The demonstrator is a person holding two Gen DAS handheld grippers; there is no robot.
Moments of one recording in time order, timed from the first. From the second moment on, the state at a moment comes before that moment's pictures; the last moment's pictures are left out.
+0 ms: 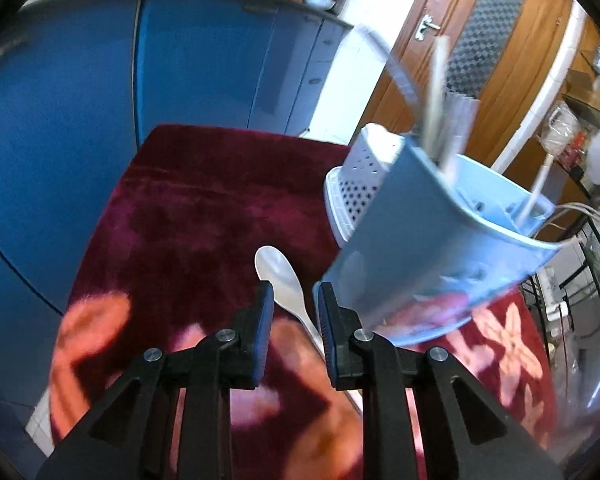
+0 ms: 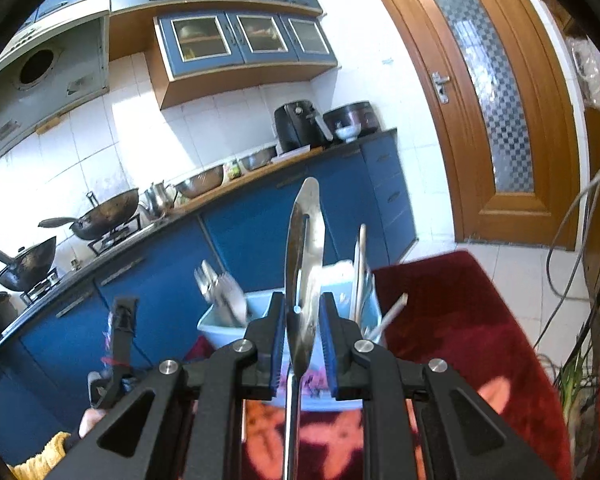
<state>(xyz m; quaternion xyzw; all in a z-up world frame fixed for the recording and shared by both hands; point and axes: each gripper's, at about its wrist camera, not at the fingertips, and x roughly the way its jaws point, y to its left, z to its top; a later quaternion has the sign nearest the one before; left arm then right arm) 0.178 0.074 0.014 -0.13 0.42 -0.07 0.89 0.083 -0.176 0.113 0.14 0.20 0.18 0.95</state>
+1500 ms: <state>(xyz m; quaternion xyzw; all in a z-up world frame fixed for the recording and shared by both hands) 0.181 0.100 0.050 -0.15 0.29 -0.01 0.95 0.174 -0.143 0.088 0.05 0.07 0.10 0.99</state>
